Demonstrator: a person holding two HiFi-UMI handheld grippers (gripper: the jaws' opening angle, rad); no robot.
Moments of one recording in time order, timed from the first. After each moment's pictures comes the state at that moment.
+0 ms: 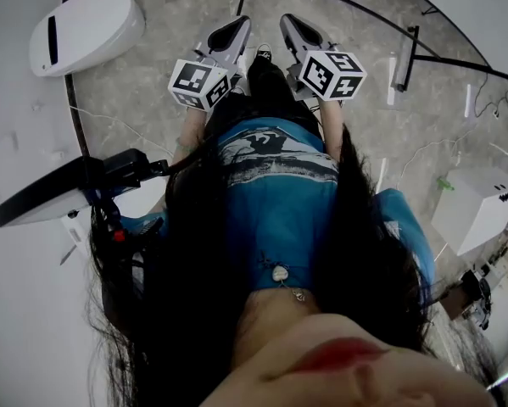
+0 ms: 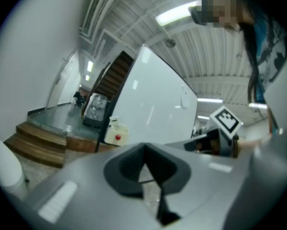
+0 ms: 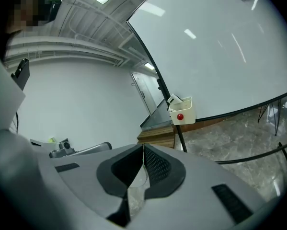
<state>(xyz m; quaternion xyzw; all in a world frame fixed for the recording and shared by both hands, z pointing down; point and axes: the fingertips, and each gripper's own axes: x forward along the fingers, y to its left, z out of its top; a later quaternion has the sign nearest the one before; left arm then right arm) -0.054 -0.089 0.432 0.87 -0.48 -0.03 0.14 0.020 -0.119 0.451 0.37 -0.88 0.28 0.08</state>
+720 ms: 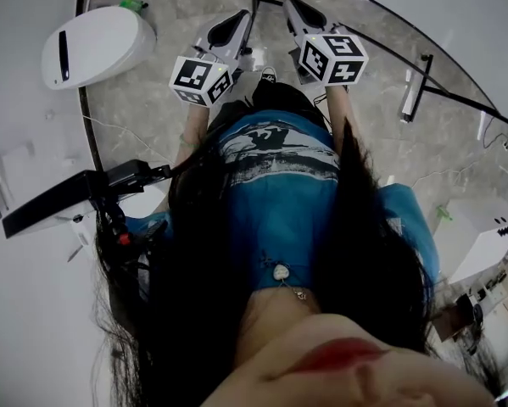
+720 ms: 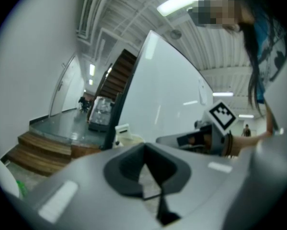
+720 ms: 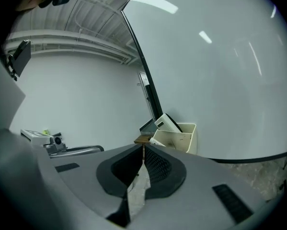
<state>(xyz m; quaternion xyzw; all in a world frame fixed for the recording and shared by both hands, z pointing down) -0.063 -0.269 0.420 0.85 -0.52 -0.01 0.12 0.003 -0.324 0.428 0.34 -0.91 0.20 0.10</state>
